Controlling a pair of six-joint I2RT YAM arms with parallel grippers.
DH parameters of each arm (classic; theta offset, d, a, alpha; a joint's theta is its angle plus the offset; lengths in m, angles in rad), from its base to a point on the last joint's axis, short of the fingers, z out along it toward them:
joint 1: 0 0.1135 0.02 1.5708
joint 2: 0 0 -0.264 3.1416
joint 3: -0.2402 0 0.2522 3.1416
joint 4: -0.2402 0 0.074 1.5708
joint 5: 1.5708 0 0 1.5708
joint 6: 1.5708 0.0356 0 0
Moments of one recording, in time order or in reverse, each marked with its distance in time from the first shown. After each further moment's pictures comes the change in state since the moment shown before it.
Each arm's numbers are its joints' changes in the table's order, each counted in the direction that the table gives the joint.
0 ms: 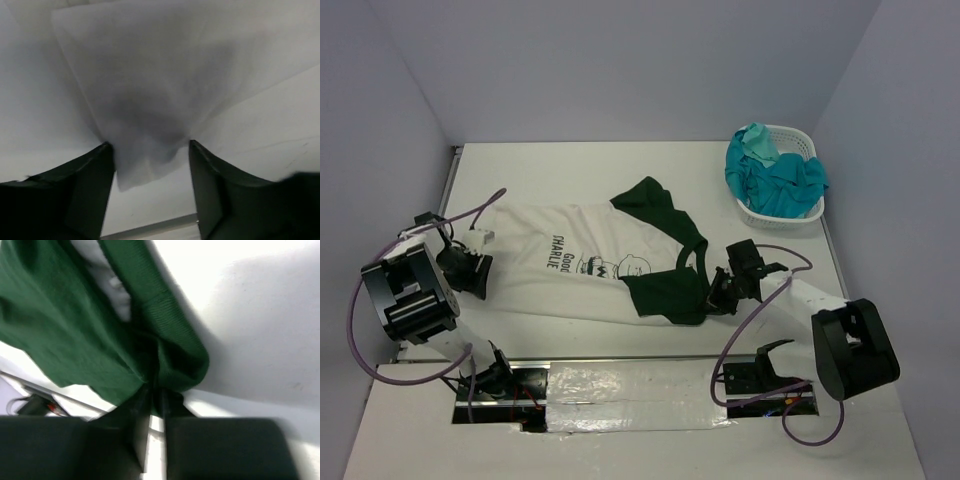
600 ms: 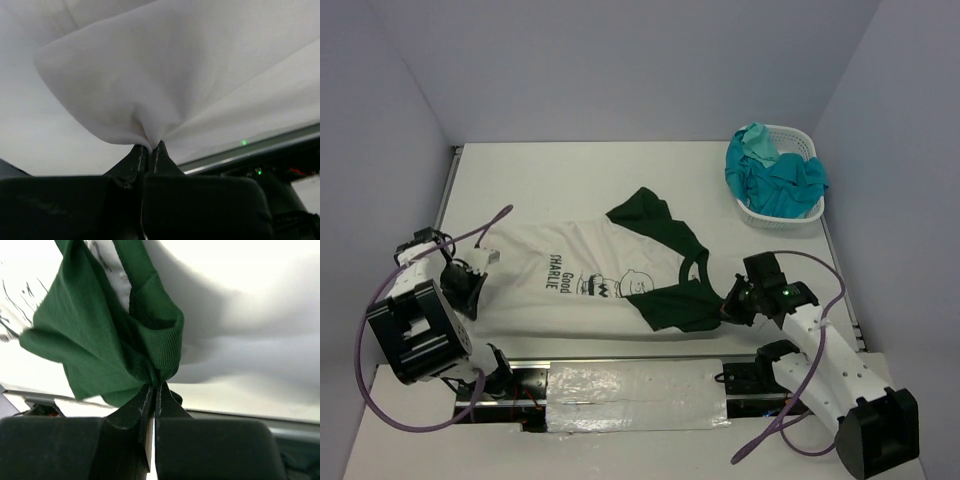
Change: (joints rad) left arm 0.010 0.217 0.113 -0.166 -0.060 0.064; right arm 0.002 0.403 -0.001 -0.317 0.151 0.072
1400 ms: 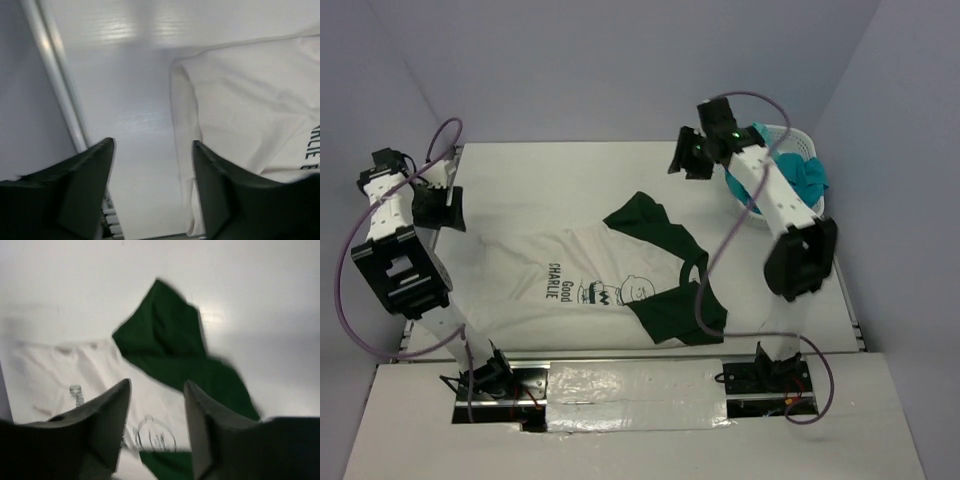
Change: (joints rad) left arm 0.026 -0.375 -0.742 -0.029 0.145 -0.251; right arm 0.036 -0.944 -1.312 -0.077 0.101 -0.324
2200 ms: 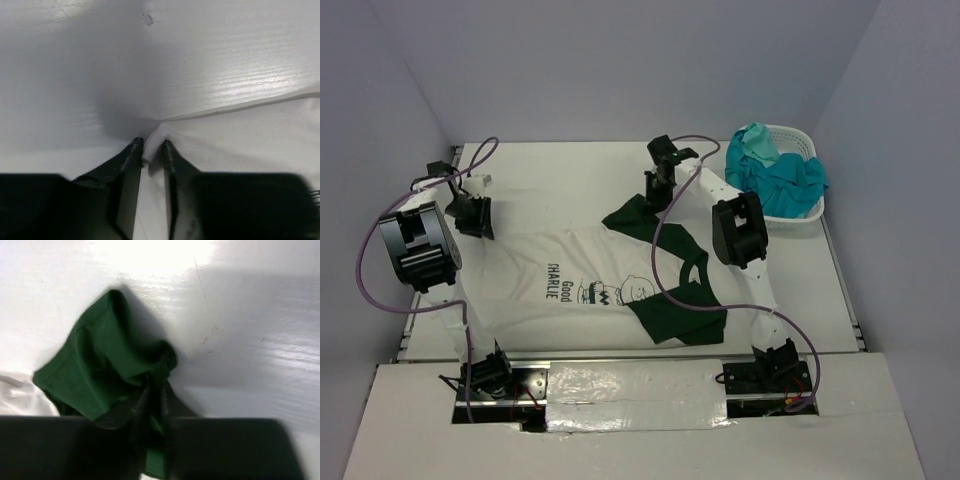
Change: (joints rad) left arm -0.164 -0.275 0.069 0.238 0.001 -0.158; right arm 0.098 -0.700 -0.392 -0.048 -0.027 -0.034
